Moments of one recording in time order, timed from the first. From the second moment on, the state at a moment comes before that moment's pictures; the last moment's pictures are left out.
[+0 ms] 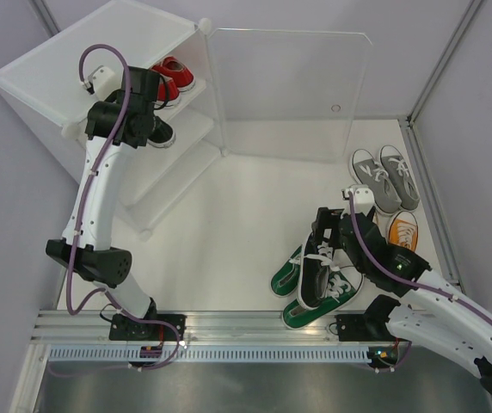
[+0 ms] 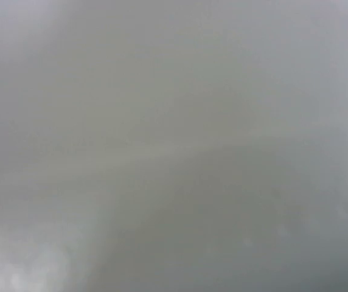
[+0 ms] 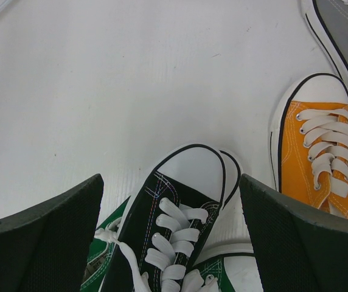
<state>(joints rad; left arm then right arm) -0.27 1.67 2.15 -1.25 -0.69 -0.89 0.80 0.72 0.69 -0.52 0.53 0.49</state>
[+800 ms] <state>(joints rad) -0.30 1.50 2.11 -1.09 -0.66 -0.83 0.80 0.81 0.68 -0.51 0.45 0.48</state>
